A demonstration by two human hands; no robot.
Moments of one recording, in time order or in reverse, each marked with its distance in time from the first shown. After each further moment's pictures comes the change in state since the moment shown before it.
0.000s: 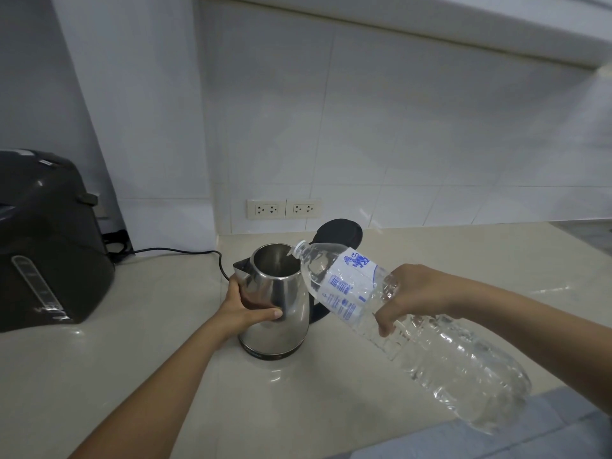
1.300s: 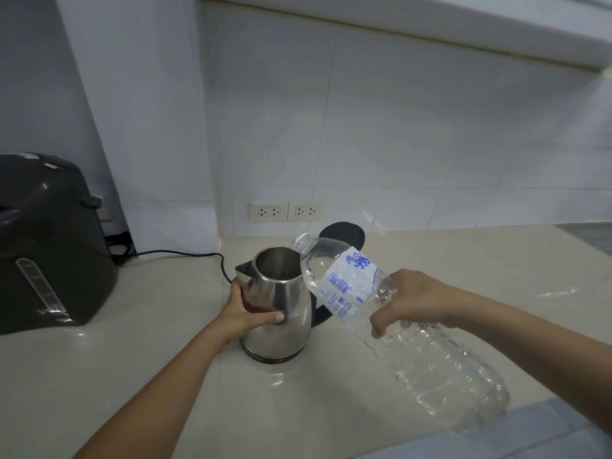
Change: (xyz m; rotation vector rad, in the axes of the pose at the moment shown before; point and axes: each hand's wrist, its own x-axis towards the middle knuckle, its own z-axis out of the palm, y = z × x) left_hand -0.002 0.003 0.001 -0.022 0.001 0.011; right_hand 0.005 0.000 0.008 0.086 0.073 -0.006
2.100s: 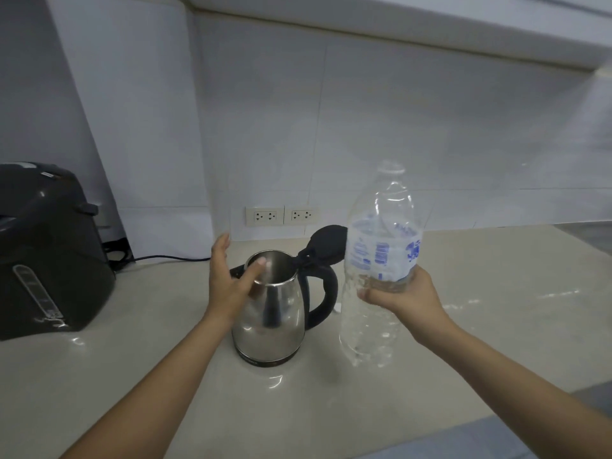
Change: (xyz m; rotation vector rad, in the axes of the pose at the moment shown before) left_hand -0.014 0.063 0.015 -0.081 0.460 0.391; right_hand 0.020 0.043 0.028 0.728 0.478 -0.316
